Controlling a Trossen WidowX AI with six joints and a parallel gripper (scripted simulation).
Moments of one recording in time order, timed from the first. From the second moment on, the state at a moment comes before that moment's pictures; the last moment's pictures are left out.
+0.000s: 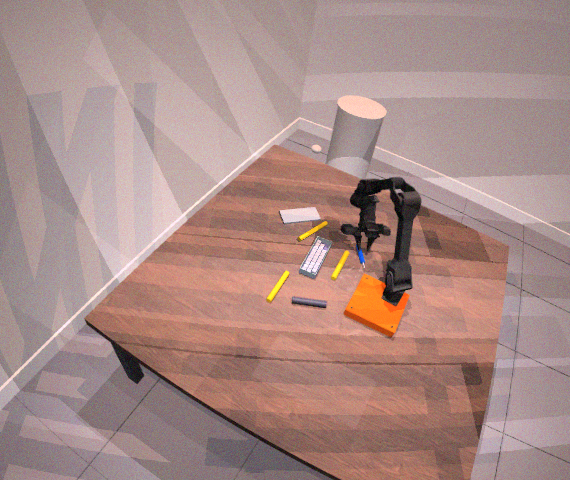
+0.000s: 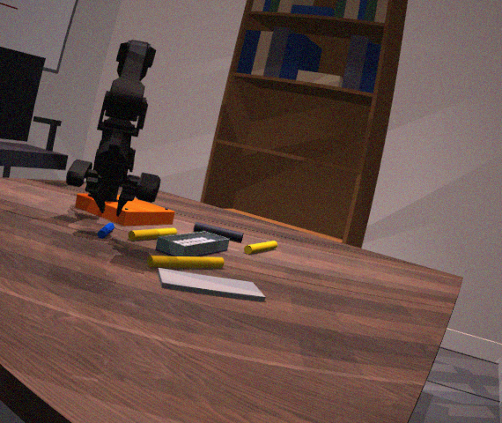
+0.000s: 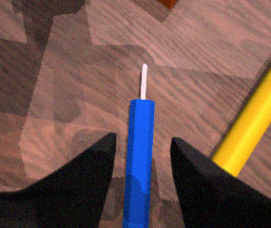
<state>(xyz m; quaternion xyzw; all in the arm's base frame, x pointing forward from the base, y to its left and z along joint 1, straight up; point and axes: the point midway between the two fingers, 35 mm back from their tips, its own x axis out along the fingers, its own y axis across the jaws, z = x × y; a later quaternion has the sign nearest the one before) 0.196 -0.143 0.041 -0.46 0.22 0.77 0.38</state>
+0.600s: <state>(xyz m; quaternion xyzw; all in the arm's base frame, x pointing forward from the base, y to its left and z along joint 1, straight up) 0.196 -0.143 0.030 -0.46 0.22 0.77 0.38</state>
